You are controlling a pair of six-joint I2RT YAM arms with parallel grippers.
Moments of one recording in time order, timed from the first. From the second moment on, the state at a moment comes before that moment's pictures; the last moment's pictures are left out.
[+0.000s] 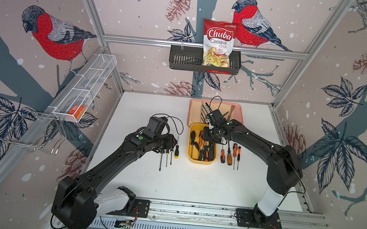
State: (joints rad) left arm -0.47 1.16 0.91 -0.61 0.25 -0.54; right arm 0.69 1.81 1.41 -0.69 -0.07 0.63
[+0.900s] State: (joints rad) left arm -0.49 1.17 0.91 -0.60 0.28 -0.57; right arm 0.69 2.11 1.62 -0.79 -0.03 0.63
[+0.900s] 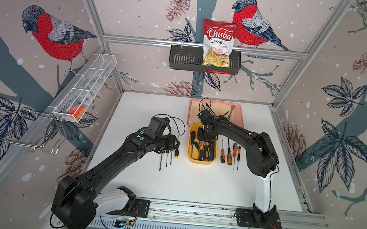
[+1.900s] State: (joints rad) left arm -0.54 1.25 0.93 -0.55 0.29 -0.60; right arm 0.69 1.86 1.54 -0.85 0.01 0.59
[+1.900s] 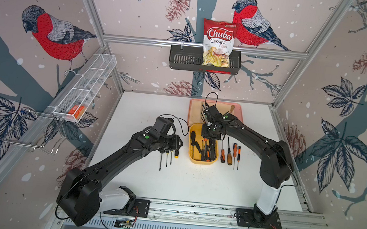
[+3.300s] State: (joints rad) left arm -0.65 1.33 0.97 -0.50 0.26 -0.61; right arm 0.31 1.72 0.99 -0.73 0.28 0.44
